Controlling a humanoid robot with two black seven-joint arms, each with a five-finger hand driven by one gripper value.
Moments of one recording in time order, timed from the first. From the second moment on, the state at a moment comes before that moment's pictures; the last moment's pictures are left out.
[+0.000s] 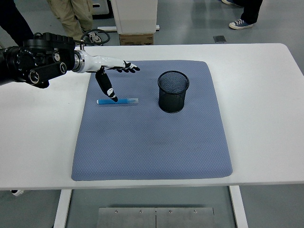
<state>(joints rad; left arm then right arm) -1.58 0.23 0.75 -0.75 0.47 -0.24 -0.36 0.02 0.00 0.24 0.21 -0.06 0.05 0.23</state>
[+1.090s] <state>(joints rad) -1.62 0.16 0.78 -0.79 0.51 -0.35 -0.10 0.02 0.00 0.24 0.21 -0.06 0.05 0.23</state>
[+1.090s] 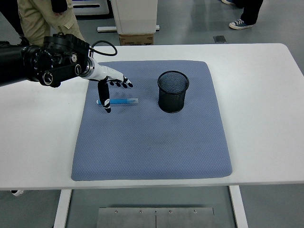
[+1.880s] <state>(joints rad) -1.59 0.14 0.80 -0.79 0.51 -0.36 -0.10 0.02 0.00 0.24 0.21 -0.06 0.05 0.23</state>
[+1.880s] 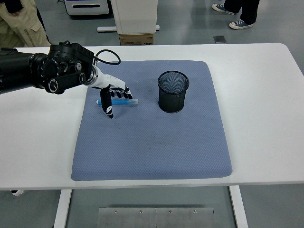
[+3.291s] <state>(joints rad) -1.61 0.09 0.77 -0.78 0.57 -0.35 -0.10 0.02 0.00 0.24 0.21 -0.06 0.05 0.23</state>
